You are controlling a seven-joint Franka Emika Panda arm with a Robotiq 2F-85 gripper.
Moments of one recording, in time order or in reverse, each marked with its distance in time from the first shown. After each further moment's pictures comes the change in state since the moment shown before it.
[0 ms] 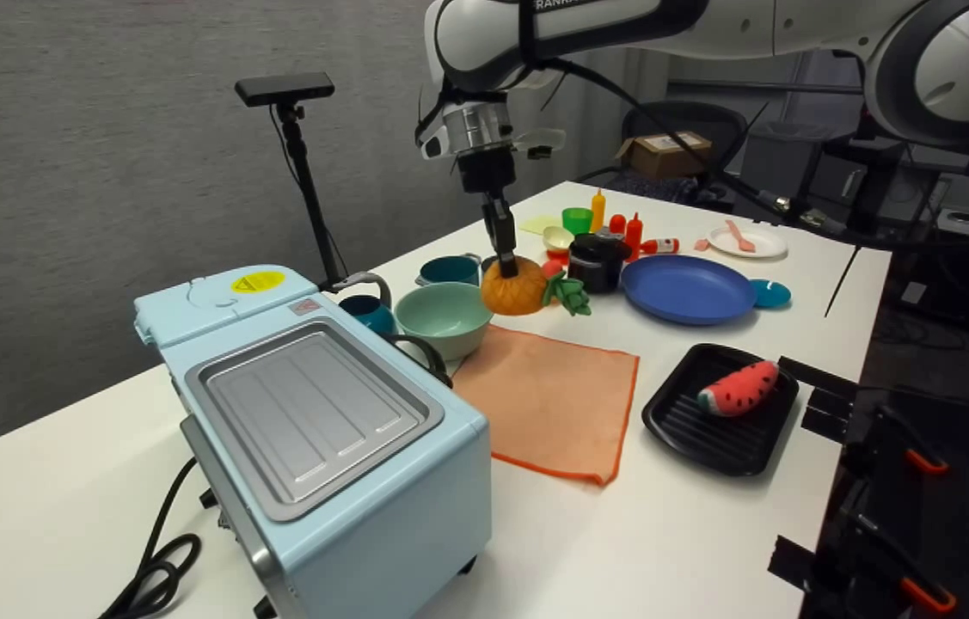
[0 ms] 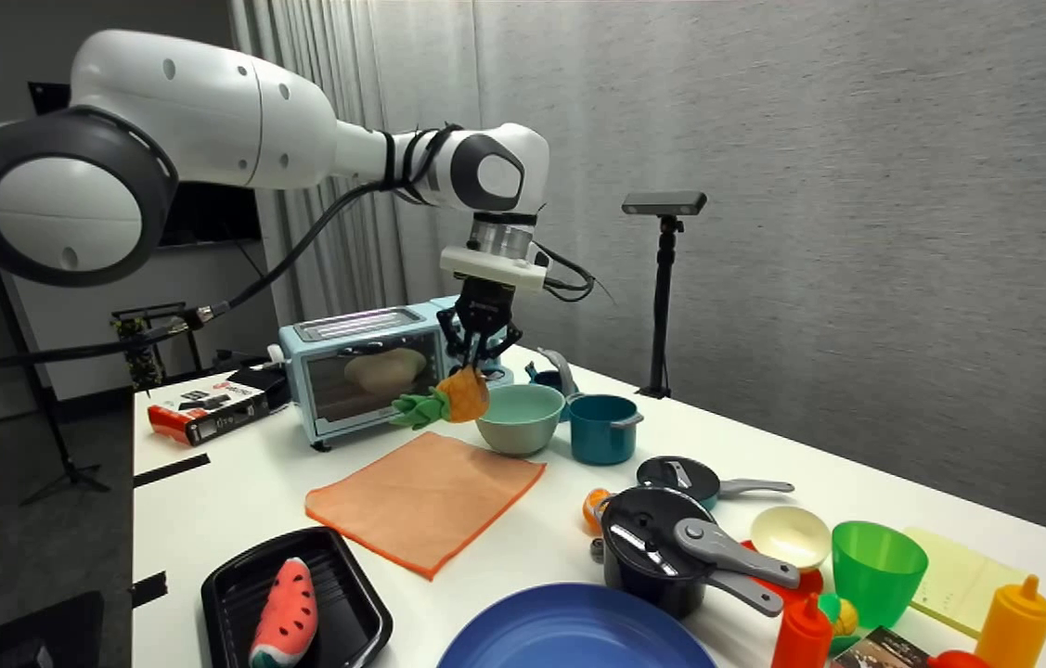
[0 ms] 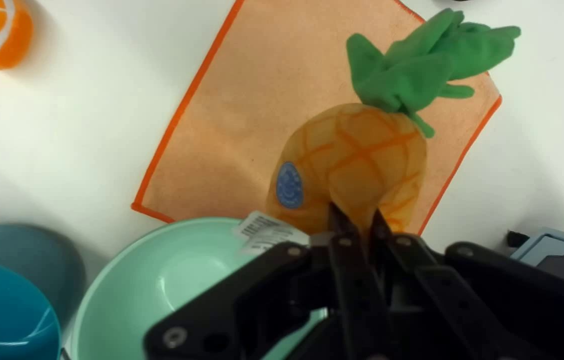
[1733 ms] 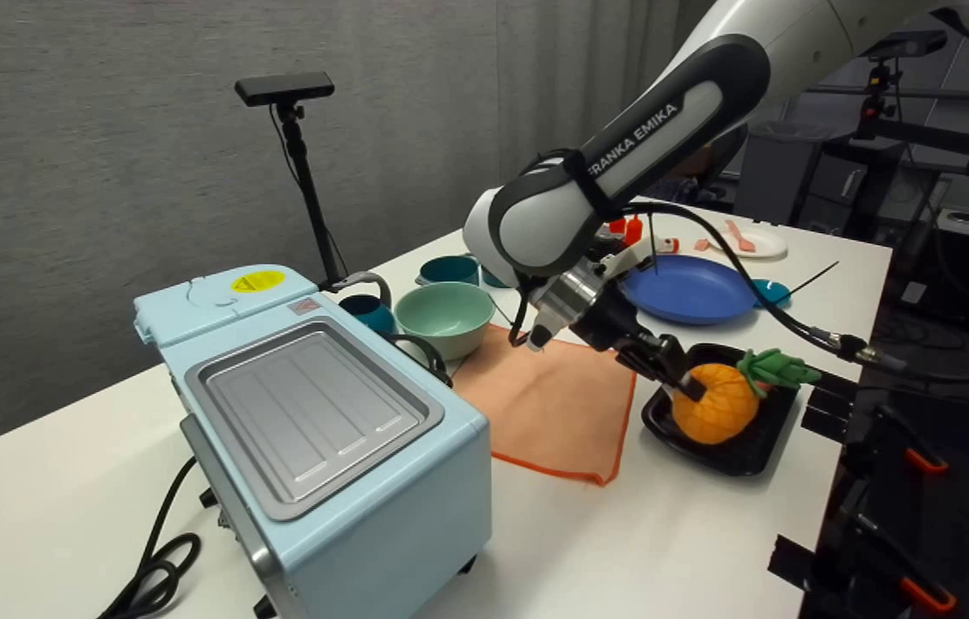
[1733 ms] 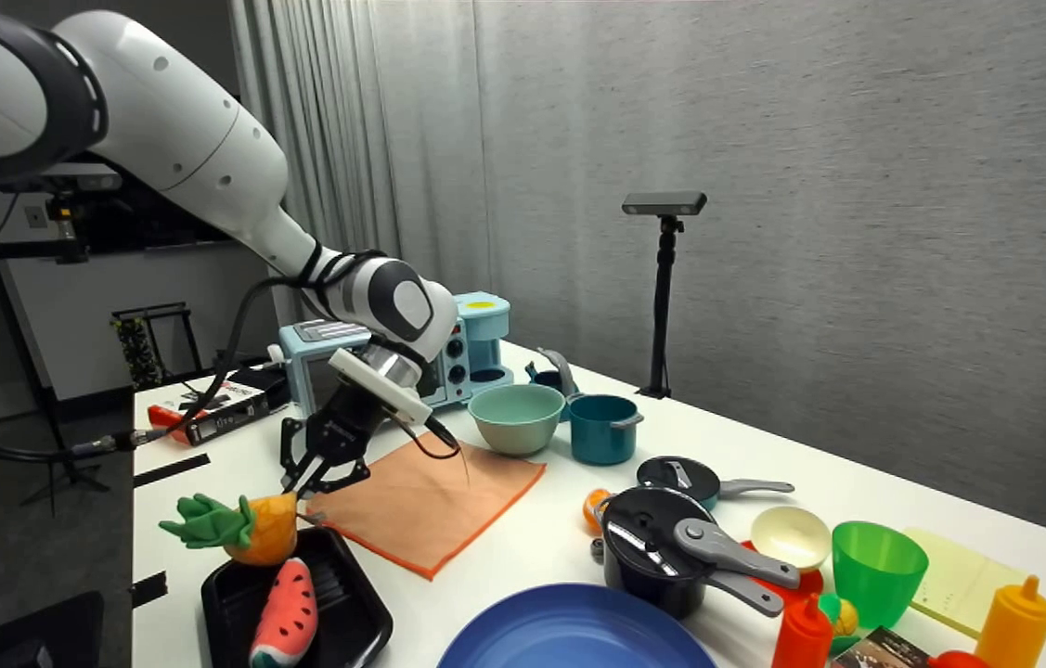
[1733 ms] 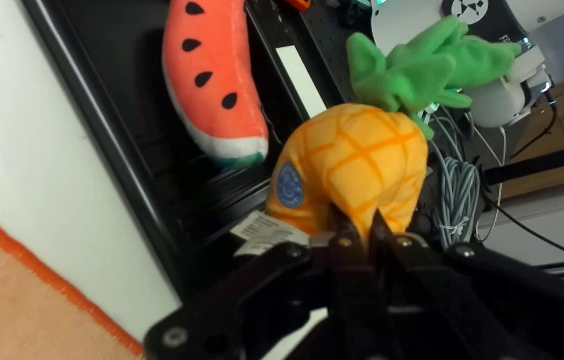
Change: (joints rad) arm 0.039 -0.246 0.046 -0.839 -0.121 -0.093 -0.155
